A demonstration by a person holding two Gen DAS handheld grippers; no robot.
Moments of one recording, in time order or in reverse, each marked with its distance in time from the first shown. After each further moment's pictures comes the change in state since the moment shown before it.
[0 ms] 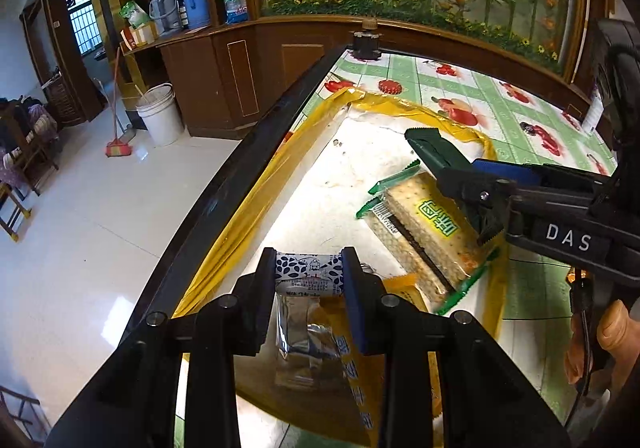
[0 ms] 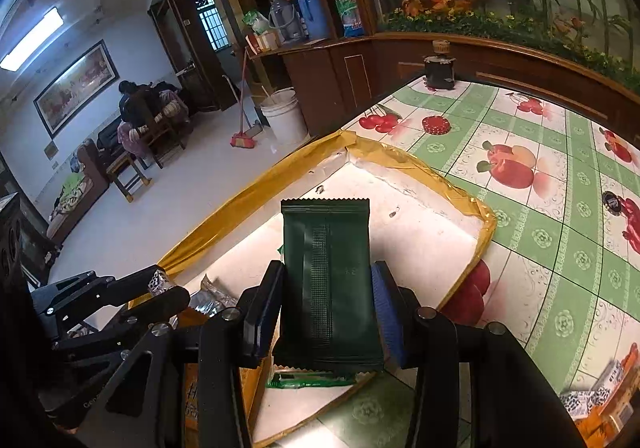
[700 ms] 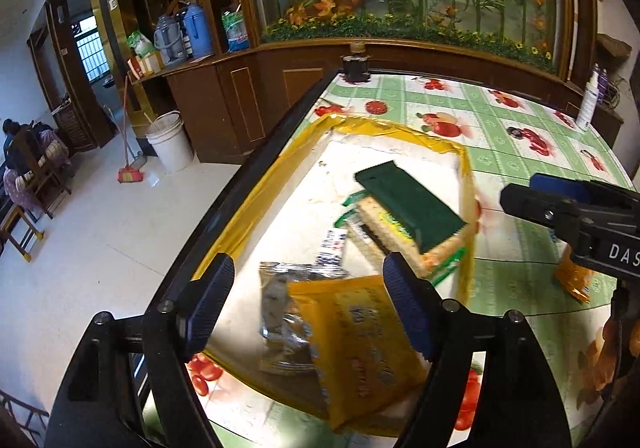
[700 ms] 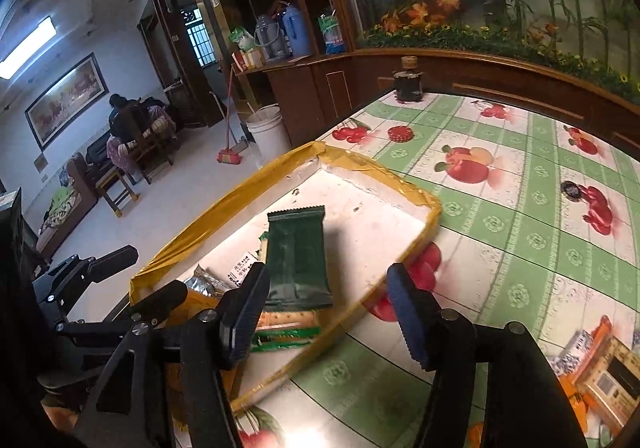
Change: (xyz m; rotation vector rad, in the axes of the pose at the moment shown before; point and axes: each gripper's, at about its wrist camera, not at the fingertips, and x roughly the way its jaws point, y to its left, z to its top) left arm -0.037 -0.029 -0.007 0.050 -0.093 0.037; right arm -0.067 -0.027 -0.034 0.052 -0.084 -0.063
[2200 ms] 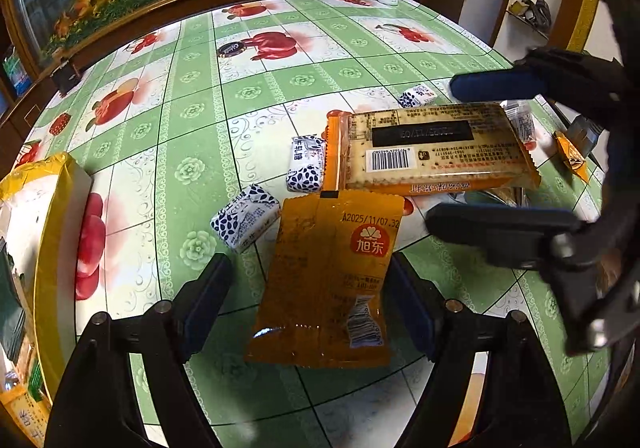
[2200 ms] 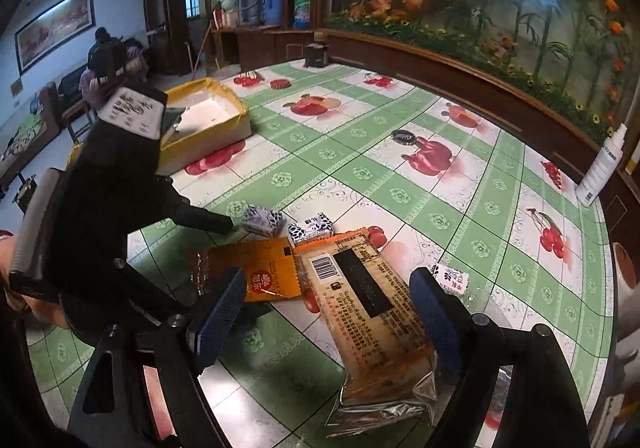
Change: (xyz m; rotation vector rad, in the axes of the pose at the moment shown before) left arm 0.044 -0.251 -0.003 0.448 0.196 -0.501; right arm -0.086 -0.157 -0.061 -0.229 0.131 -0.174
